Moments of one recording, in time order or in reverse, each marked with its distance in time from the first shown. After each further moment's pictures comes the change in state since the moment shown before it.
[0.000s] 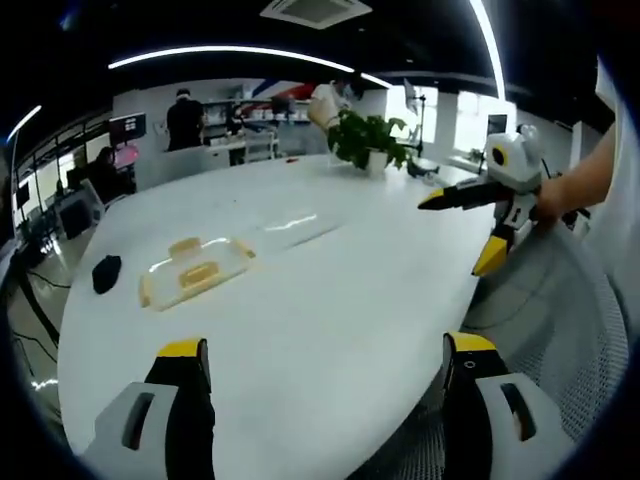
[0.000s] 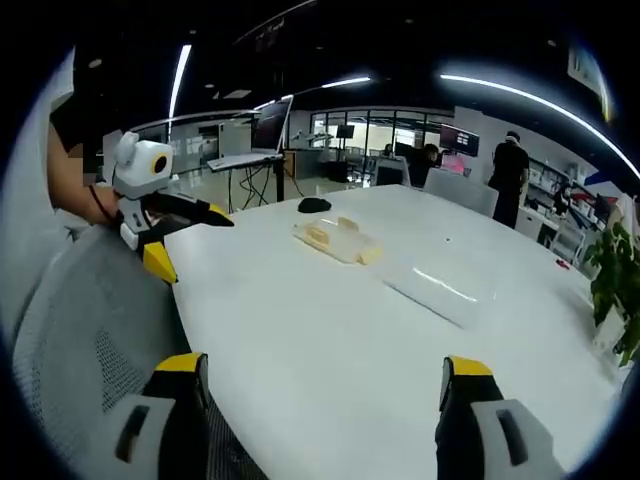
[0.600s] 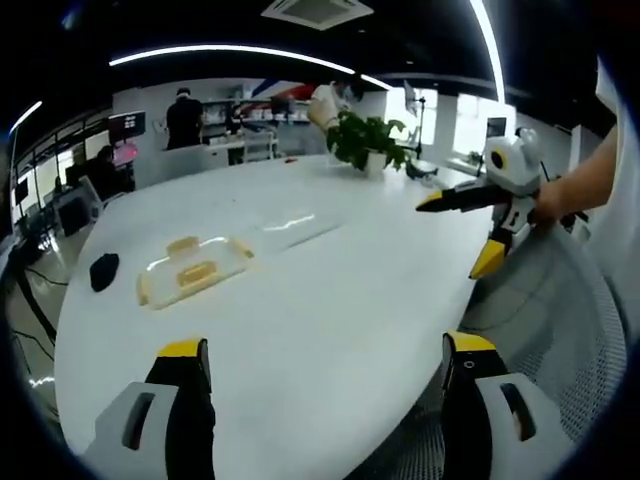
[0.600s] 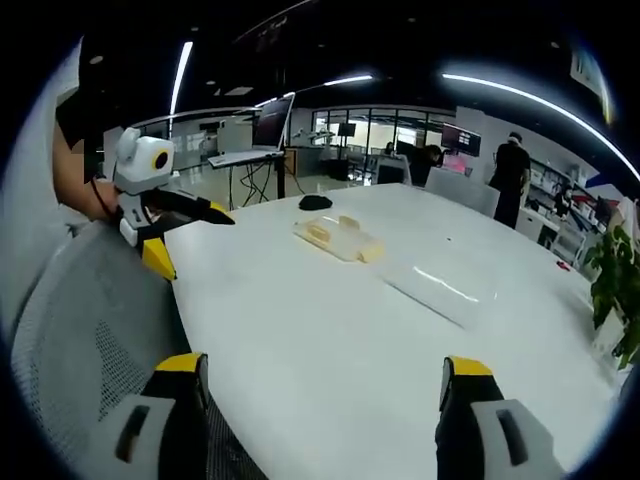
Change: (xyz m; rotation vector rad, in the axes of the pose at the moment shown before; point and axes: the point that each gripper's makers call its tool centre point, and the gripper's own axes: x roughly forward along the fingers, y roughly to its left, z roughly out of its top) left arm 0.000 -0.002 -0.001 -0.004 0.005 -0.012; right arm 0.000 0.001 0.000 -0.012 0.008 -0.001
